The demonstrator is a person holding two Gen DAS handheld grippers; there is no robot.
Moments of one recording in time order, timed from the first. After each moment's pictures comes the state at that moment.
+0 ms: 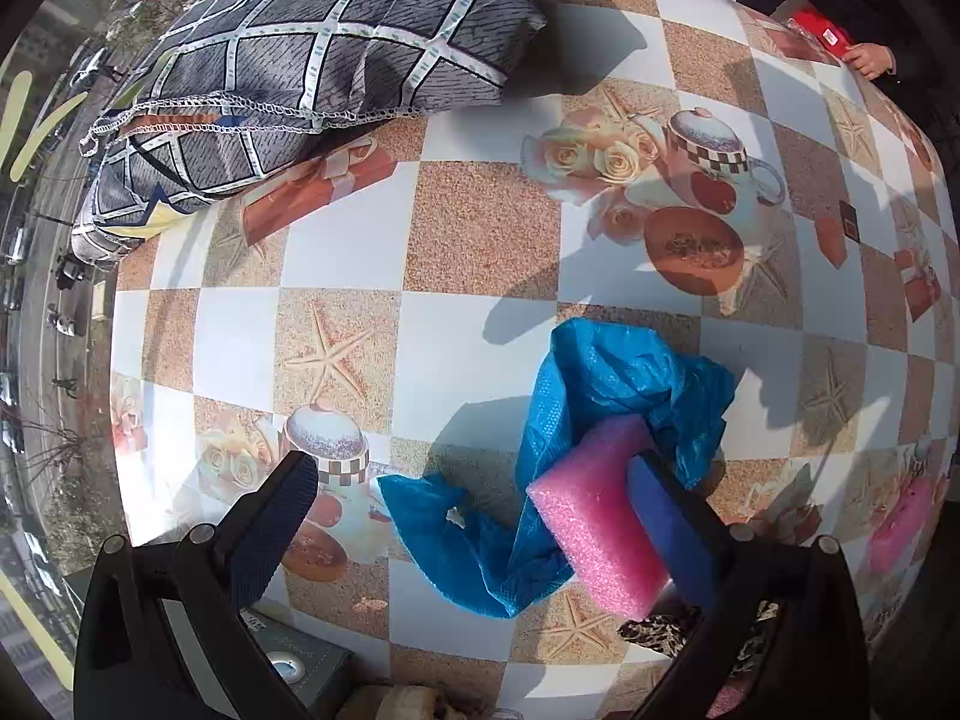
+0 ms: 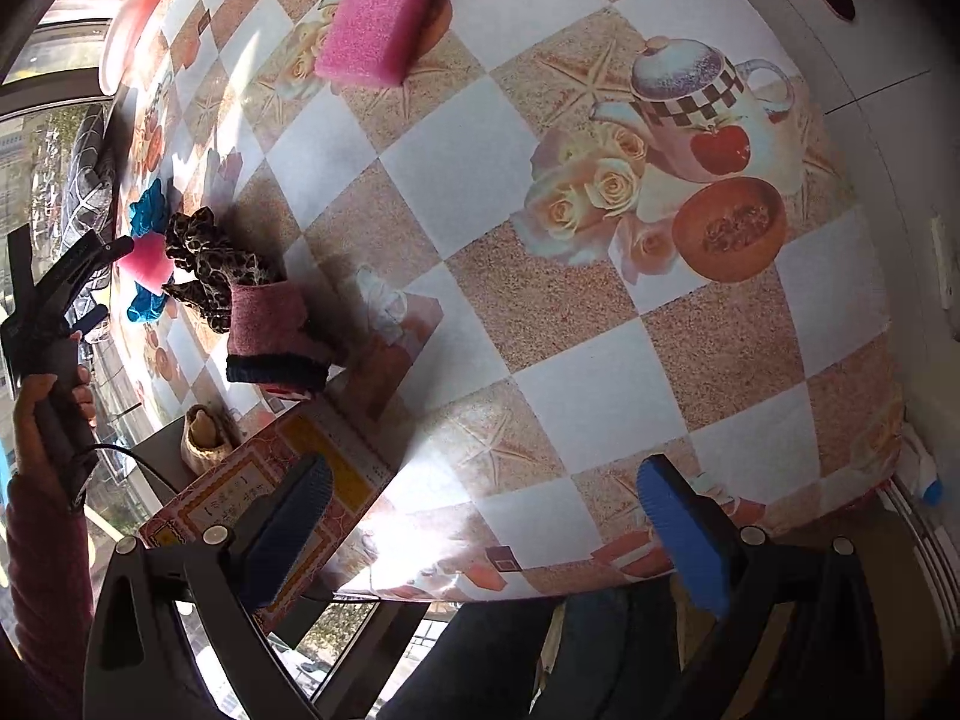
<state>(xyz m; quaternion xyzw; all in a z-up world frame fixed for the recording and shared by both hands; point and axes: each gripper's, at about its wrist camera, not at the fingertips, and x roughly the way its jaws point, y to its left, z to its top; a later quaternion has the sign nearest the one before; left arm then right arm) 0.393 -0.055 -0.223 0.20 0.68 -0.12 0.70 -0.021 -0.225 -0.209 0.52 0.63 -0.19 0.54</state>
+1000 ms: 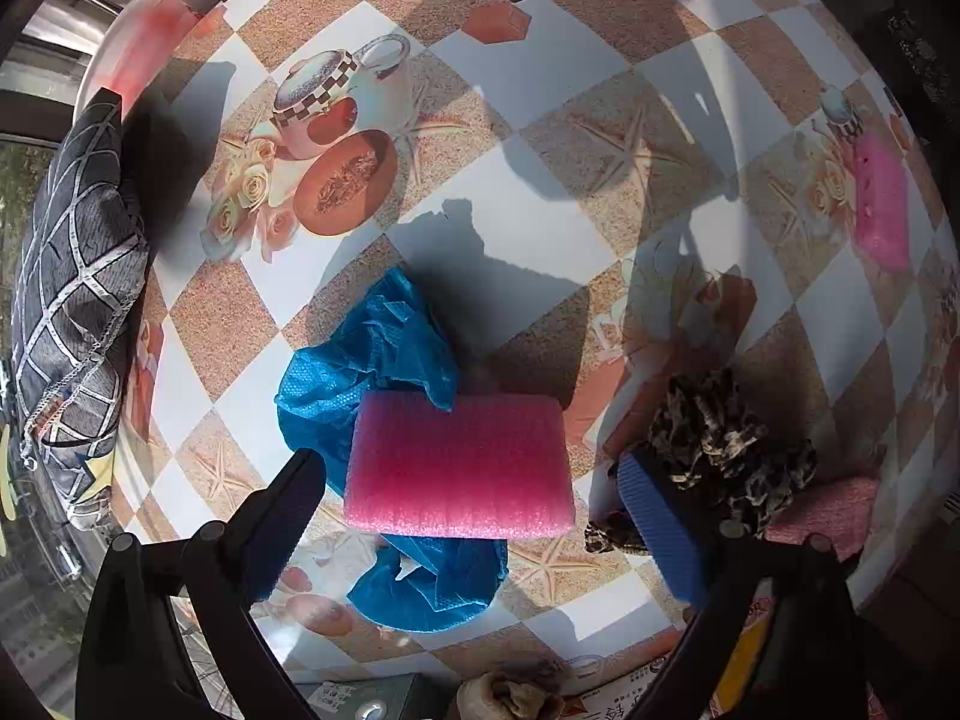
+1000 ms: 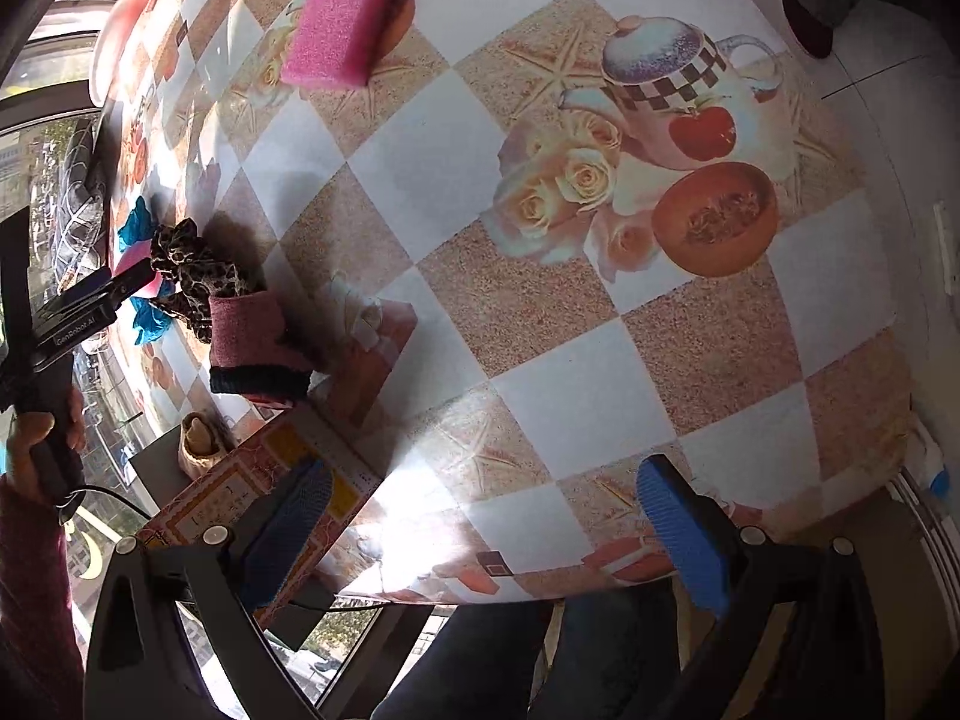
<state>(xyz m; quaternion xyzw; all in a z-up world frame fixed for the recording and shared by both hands) 0.306 -0.128 -0.244 0.47 0.60 -0.33 0.56 -0.034 -0.233 -0.217 0.54 0.63 -0.19 0.52</state>
